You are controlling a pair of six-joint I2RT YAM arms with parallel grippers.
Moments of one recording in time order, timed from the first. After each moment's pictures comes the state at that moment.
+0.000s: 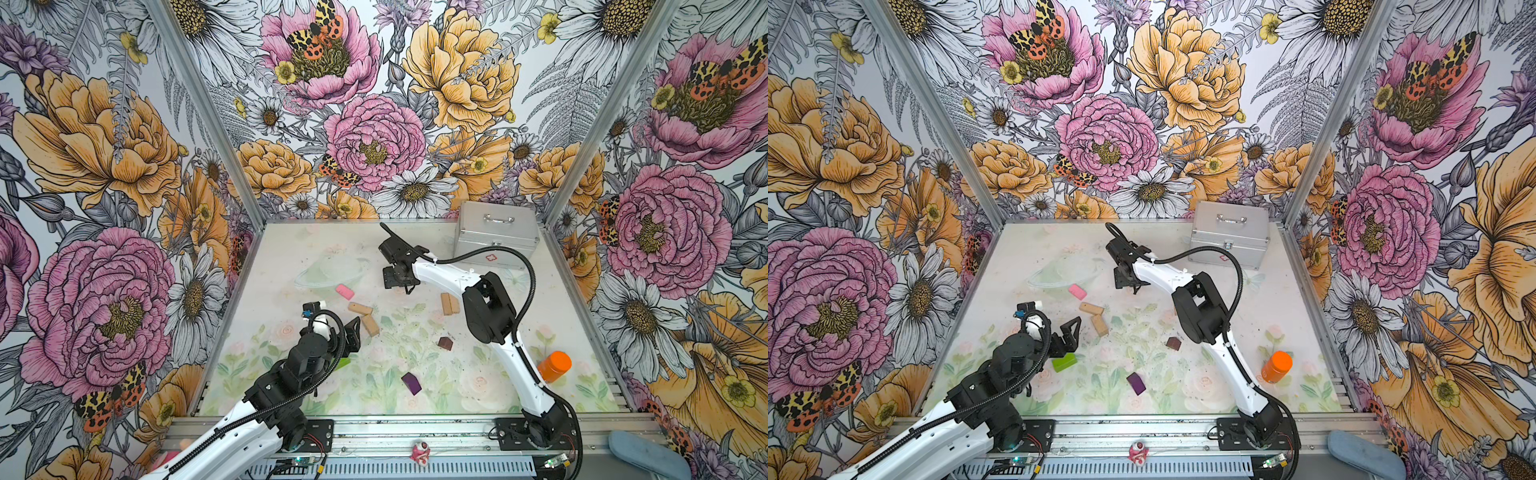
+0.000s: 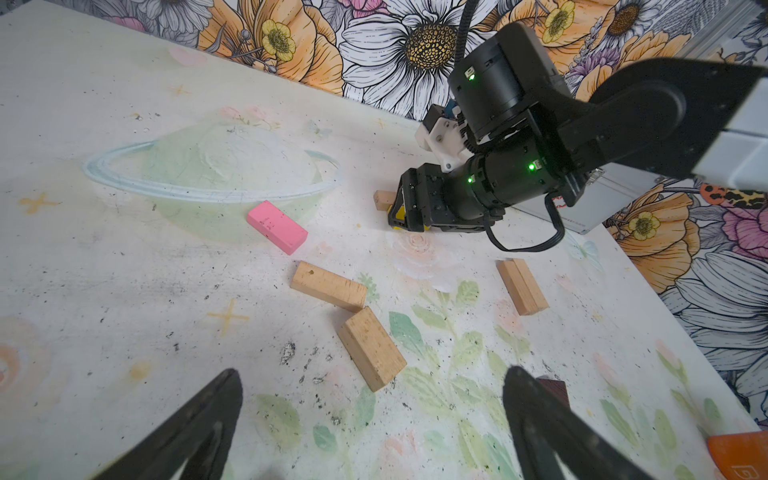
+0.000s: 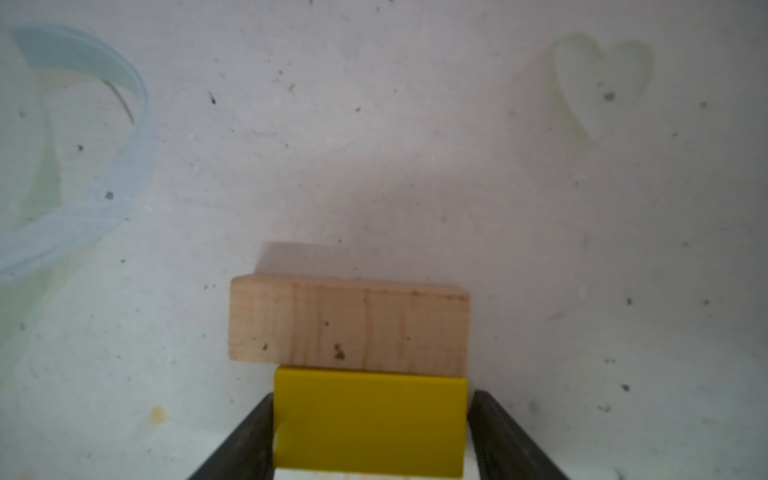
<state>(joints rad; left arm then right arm) -0.76 0.47 0.34 -0.27 -0.43 -0.58 0.67 2.46 2.09 -0.82 0.16 0.48</state>
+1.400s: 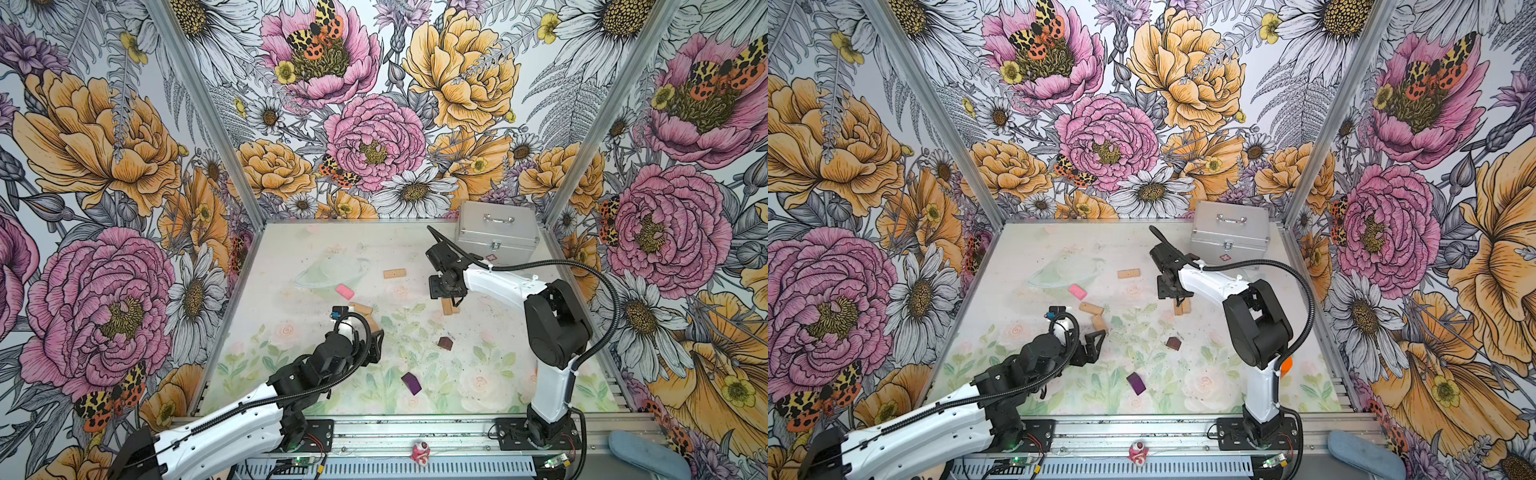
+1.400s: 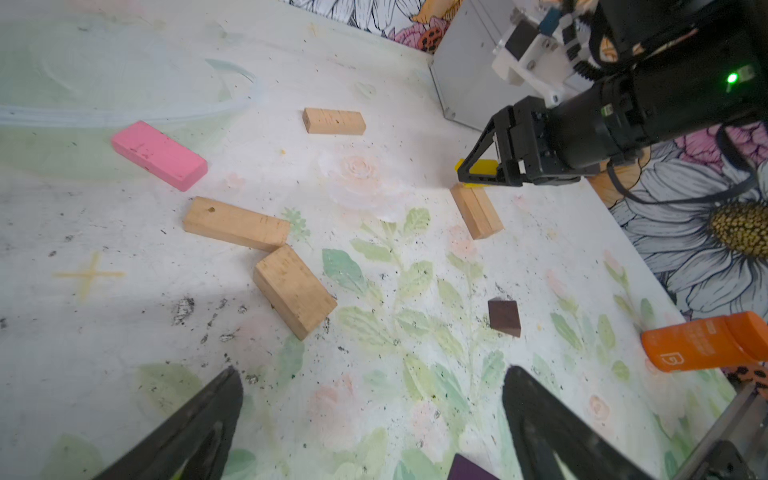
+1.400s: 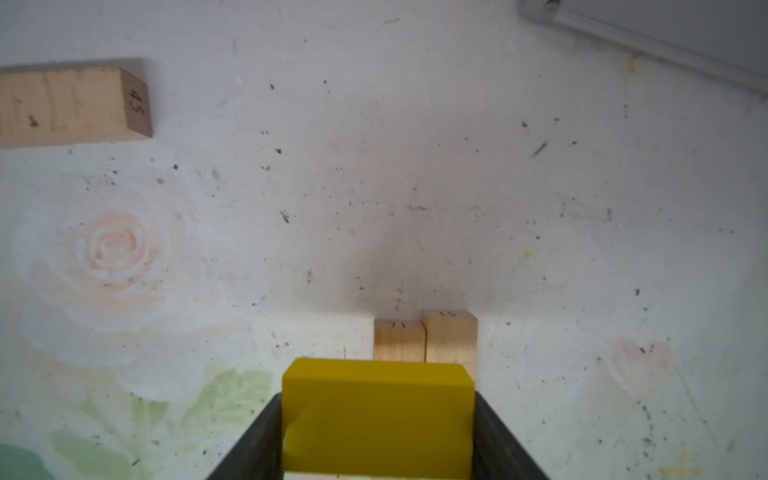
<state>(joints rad) -0.95 0.74 0.35 -0.13 -0.37 -0.66 0.53 1.90 1.38 -0.72 0.17 0.43</state>
